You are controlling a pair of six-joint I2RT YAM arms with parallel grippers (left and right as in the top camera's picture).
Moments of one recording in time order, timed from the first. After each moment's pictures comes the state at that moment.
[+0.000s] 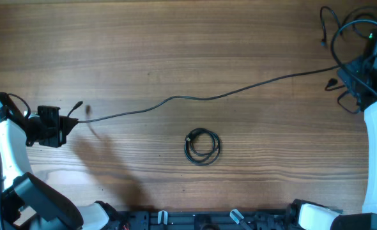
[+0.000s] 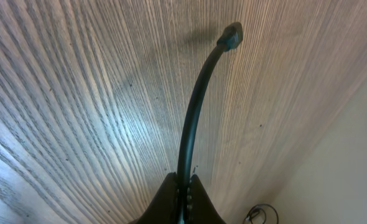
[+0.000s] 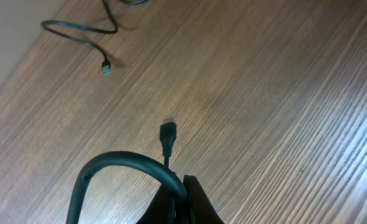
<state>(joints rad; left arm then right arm) 0.67 1.53 1.05 -0.96 0.54 -0.78 -0.24 1.40 1.36 -0.92 0.31 0.68</state>
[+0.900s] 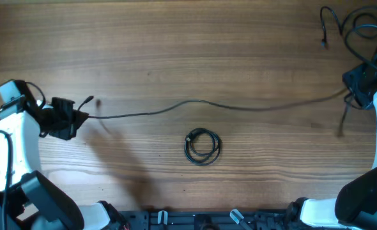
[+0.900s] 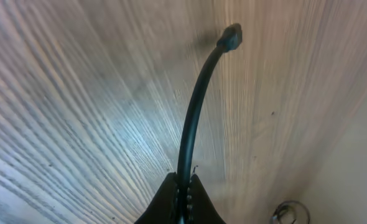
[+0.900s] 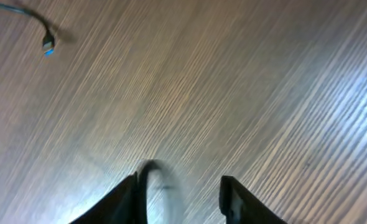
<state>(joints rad) 0.52 1.53 1.05 -0.91 0.49 -0.80 -0.38 1.59 1.36 -0.90 0.15 0.64</state>
